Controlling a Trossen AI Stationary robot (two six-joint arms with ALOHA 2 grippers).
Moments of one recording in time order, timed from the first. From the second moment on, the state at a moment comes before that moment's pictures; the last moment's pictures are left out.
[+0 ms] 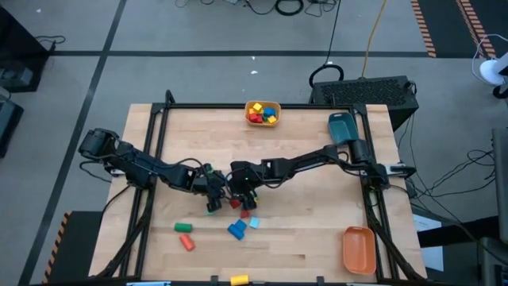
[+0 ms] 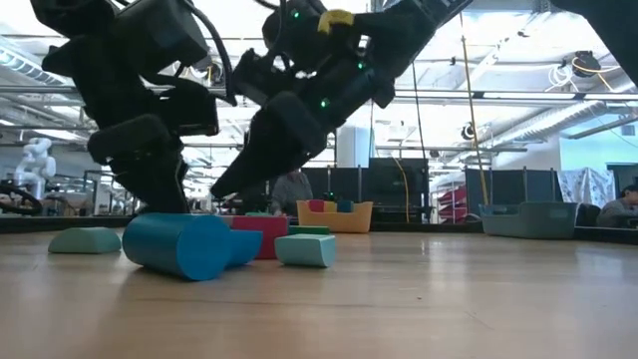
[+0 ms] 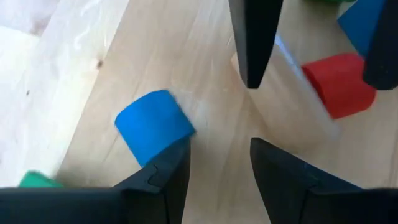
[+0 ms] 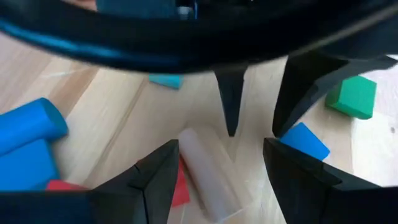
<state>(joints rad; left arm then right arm) -0.22 1.49 0.62 -0.19 -0.21 -0.46 0.04 2.15 1.44 -0.01 -0.16 -0.21</state>
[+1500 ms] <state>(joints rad) -0.20 1.46 0.62 -0.17 -0.24 -0.44 0.04 2.20 1.45 -0.10 -0.16 -0.26</state>
